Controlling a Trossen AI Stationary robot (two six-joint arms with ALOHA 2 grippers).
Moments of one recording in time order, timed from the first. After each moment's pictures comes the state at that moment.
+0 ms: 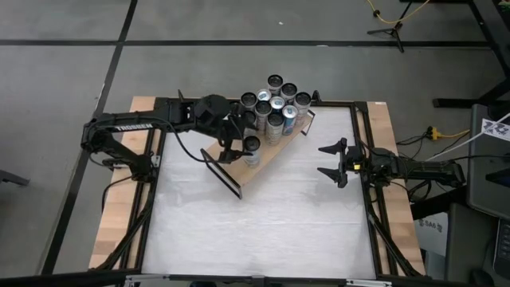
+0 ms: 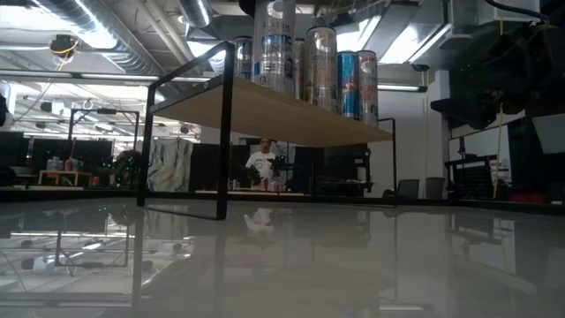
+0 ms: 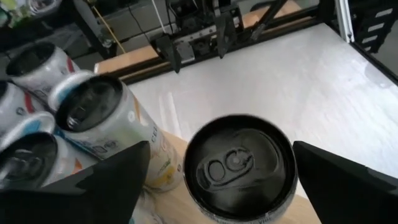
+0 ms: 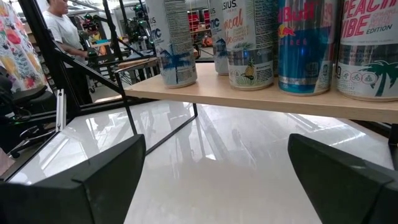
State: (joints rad) left arm 0.17 1.43 1.42 -0.55 0.16 0.38; right arm -0.02 0.08 0.01 0.05 0.10 0.16
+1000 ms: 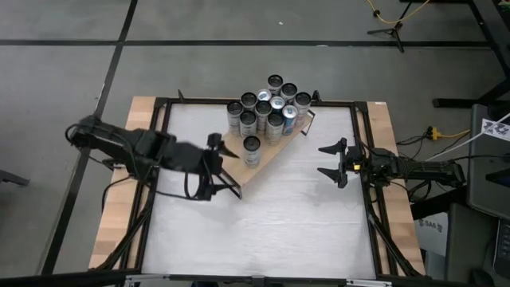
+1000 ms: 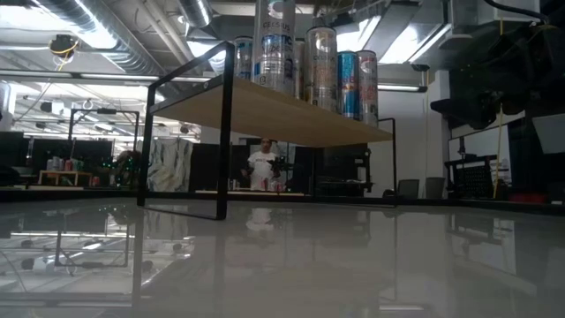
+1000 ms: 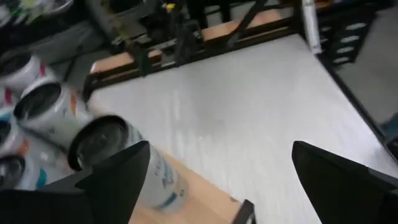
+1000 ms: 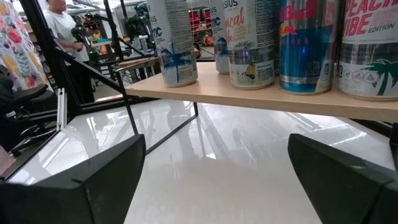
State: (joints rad) left arm -0.27 1.30 1.43 -0.69 -0.26 0.10; right arm -0.02 0.08 0.01 0.04 0.09 0.16
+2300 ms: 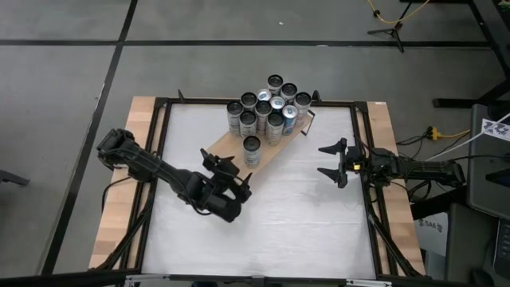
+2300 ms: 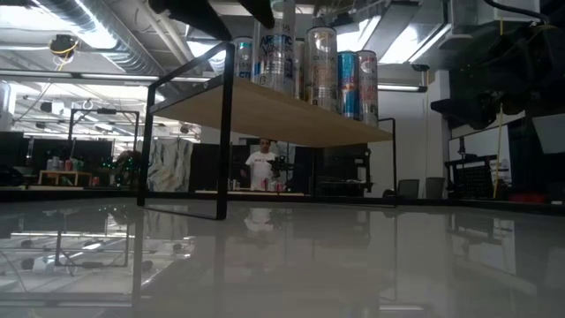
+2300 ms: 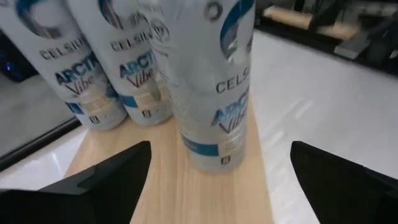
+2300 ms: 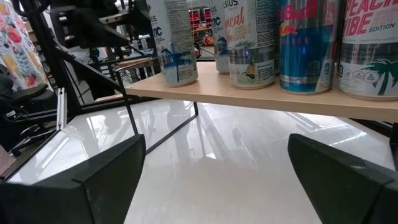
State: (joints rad) left arm -0.43 1.68 1.42 -0.87 -1.05 -0.99; right arm -0.02 0.08 0.01 0.04 0.09 0.16
